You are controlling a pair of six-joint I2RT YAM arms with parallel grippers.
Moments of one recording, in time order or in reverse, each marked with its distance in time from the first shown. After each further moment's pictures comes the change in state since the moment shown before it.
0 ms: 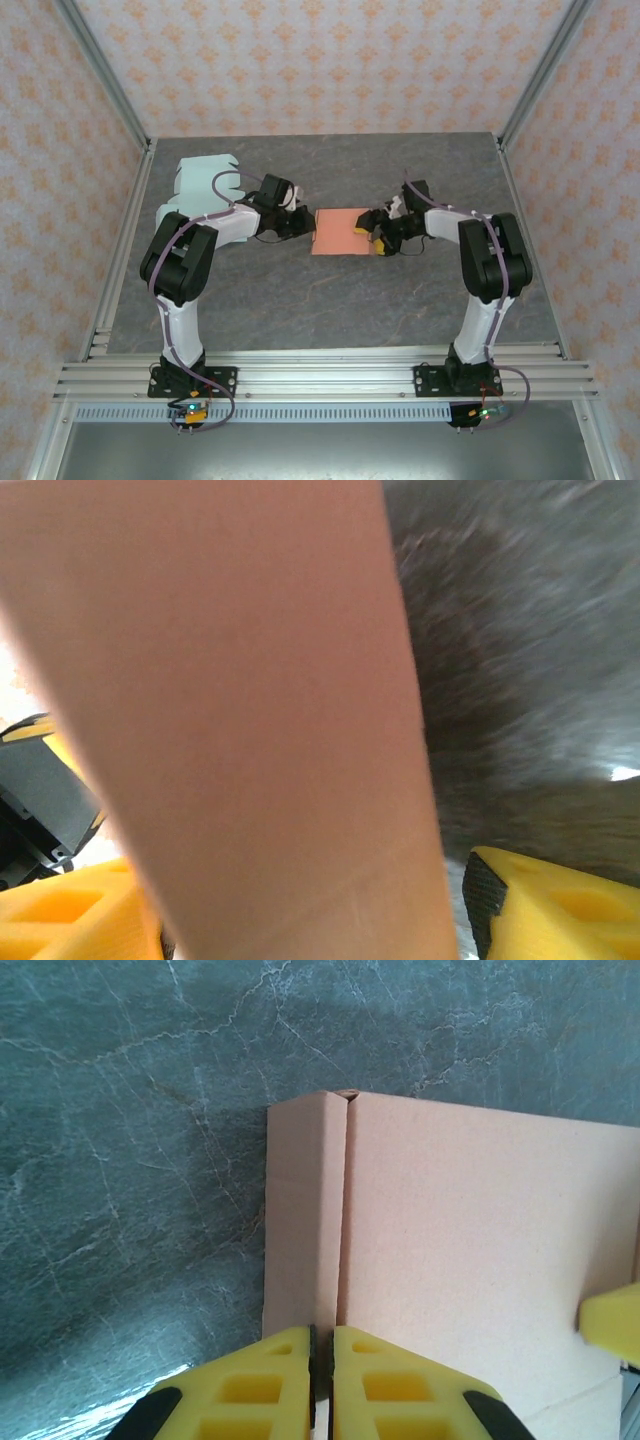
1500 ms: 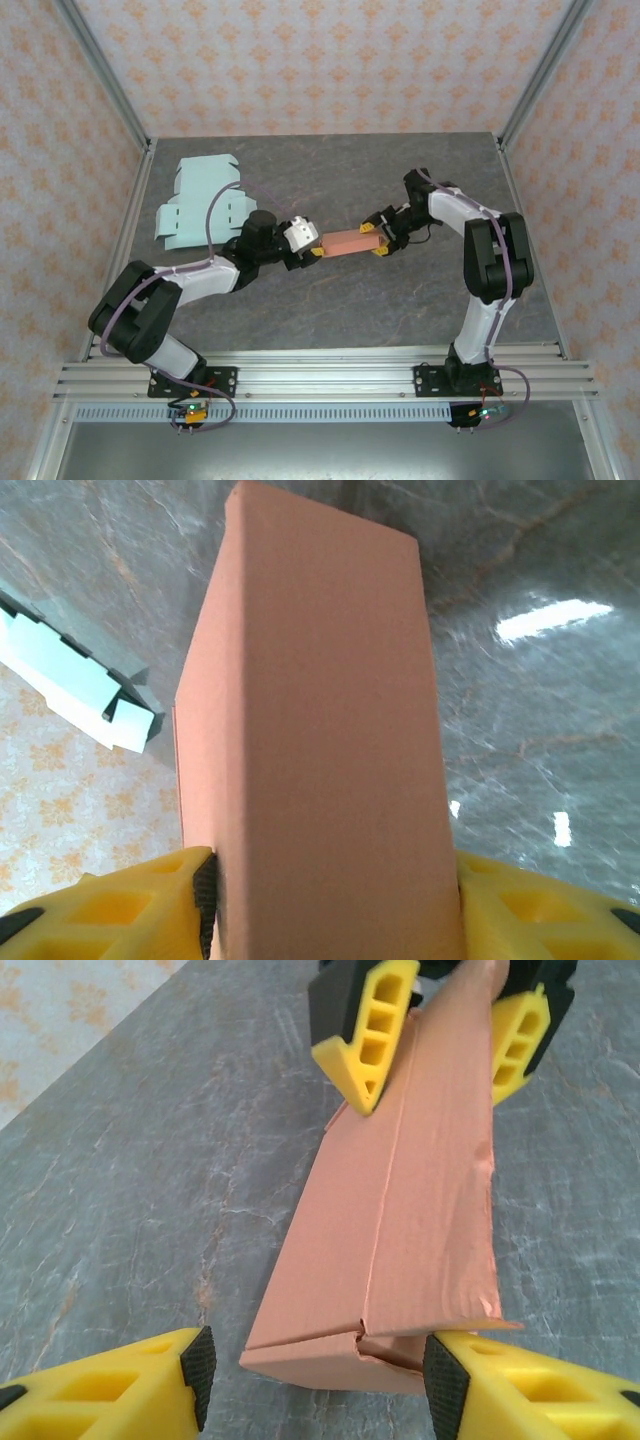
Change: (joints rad) left arm -0.145 -0.422 -0.542 0.573 -0.085 1.125; right arm -0.013 -0.014 0.208 -0.531 0.024 0.212
